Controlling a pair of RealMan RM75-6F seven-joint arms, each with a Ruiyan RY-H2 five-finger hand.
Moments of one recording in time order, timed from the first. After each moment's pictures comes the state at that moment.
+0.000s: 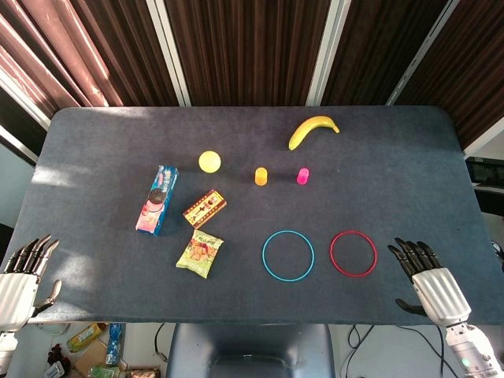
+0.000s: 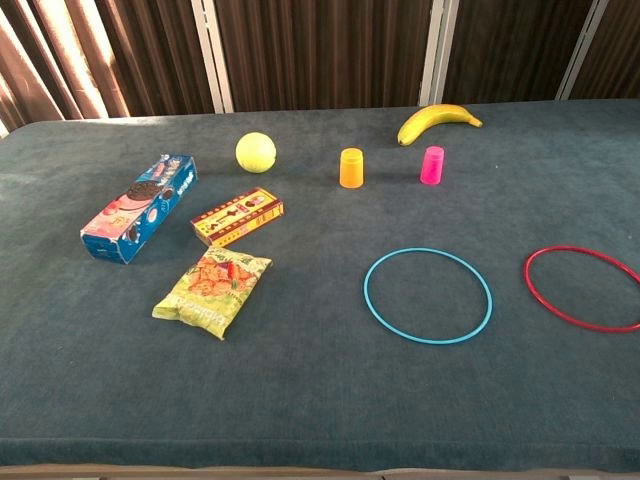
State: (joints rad) left arm -0.08 -1.18 0.00 -1.45 1.61 1.56 -0.06; right arm 0.13 -1.11 -0.08 -1.57 -1.68 1.43 -0.04
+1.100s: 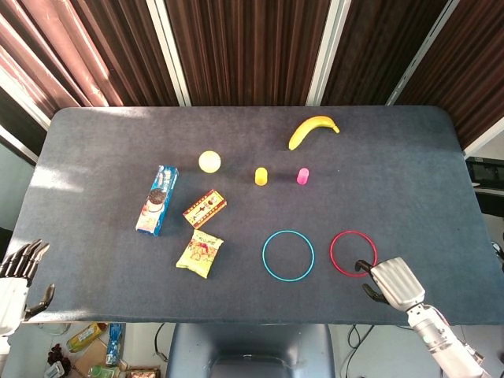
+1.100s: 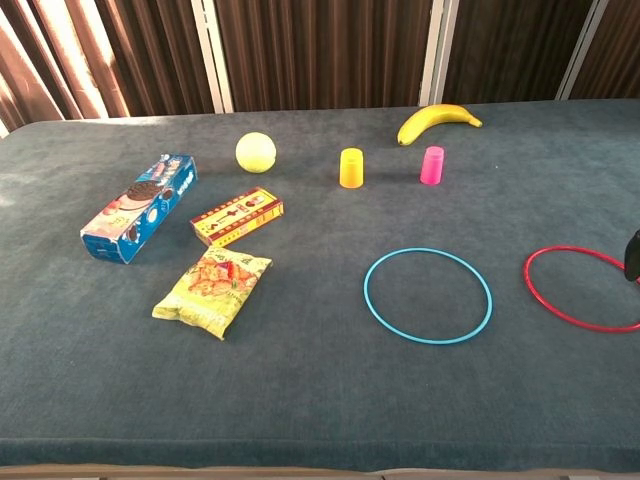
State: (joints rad) left arm -0.06 -1.18 0.00 -1.43 1.57 1.54 -0.13; right arm 0.26 -1.26 -0.06 -1.48 -1.67 1.24 -0.09
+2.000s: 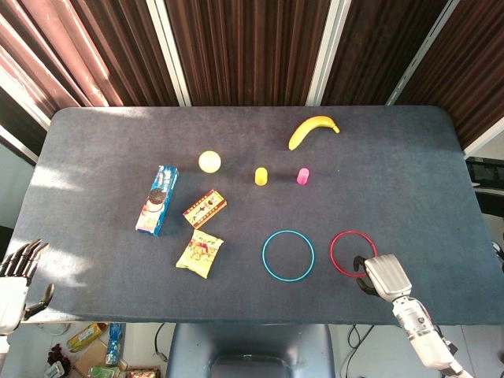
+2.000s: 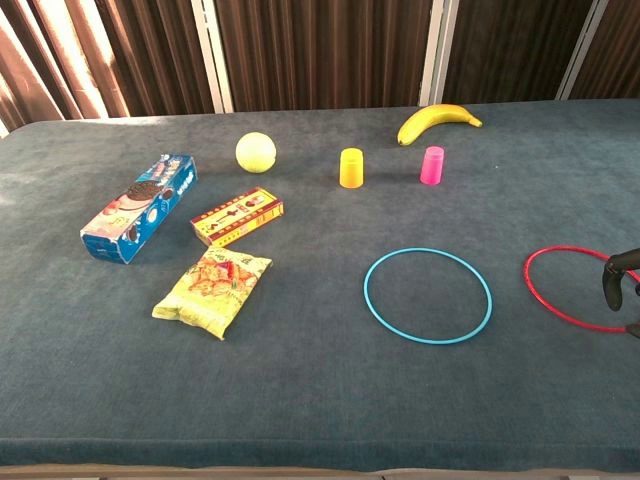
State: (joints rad) left arm -0.06 -1.18 0.00 -1.42 1.57 1.53 -0.14; right arm 0.28 -1.43 -0.01 -1.34 -1.50 1.15 -0.11
